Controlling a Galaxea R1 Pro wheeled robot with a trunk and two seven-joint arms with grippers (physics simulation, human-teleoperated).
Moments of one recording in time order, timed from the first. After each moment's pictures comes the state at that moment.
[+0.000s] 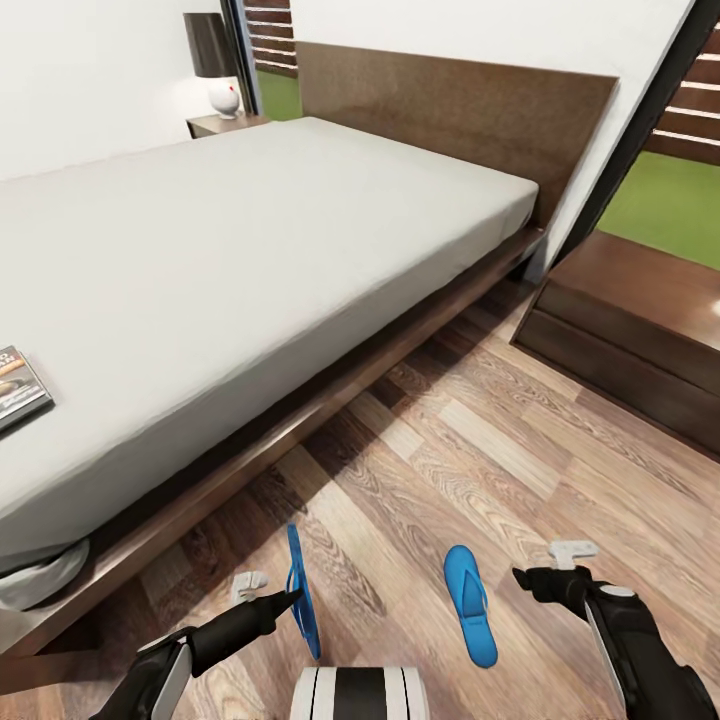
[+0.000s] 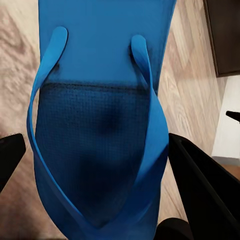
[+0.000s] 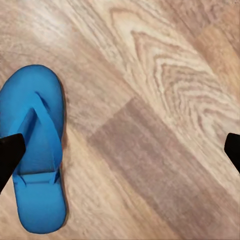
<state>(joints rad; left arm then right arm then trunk) -0.38 -0.01 0.29 -0.70 0.10 0.30 -0.95 -0.35 -0.12 -0.29 -1.07 0.26 0.49 0.35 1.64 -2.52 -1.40</state>
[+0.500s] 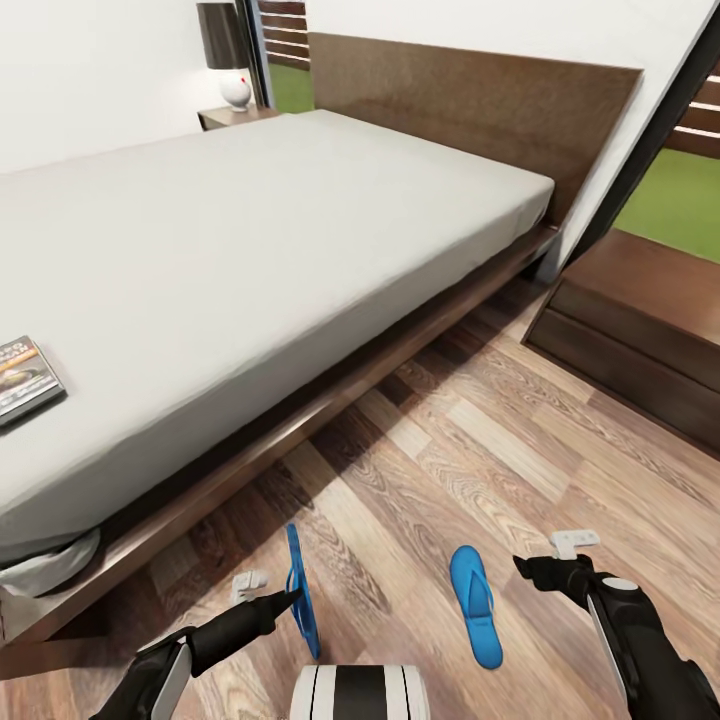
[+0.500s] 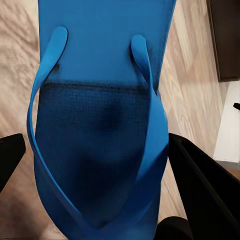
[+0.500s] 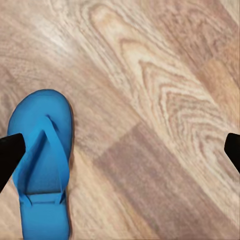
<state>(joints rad) -0.38 -0.01 0.29 -0.70 0.10 0.30 -0.95 -0.35 -0.12 -0.29 -1.12 0.26 0.49 0.35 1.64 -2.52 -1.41</state>
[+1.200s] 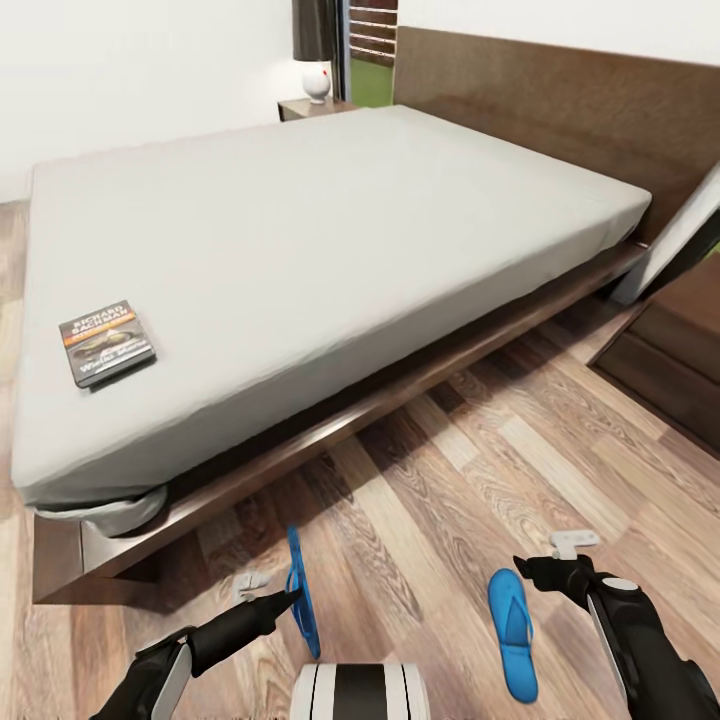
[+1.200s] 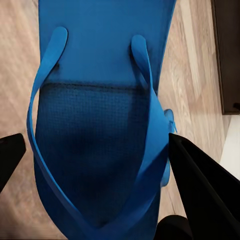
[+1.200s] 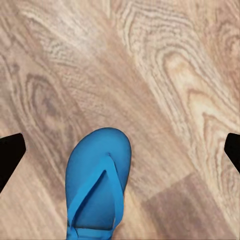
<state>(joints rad) -0.38 -0.01 0.29 -0.70 0.10 0.30 -0.95 -0.35 -0.12 -0.29 -1.12 0.26 0.49 0.35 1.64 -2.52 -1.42</state>
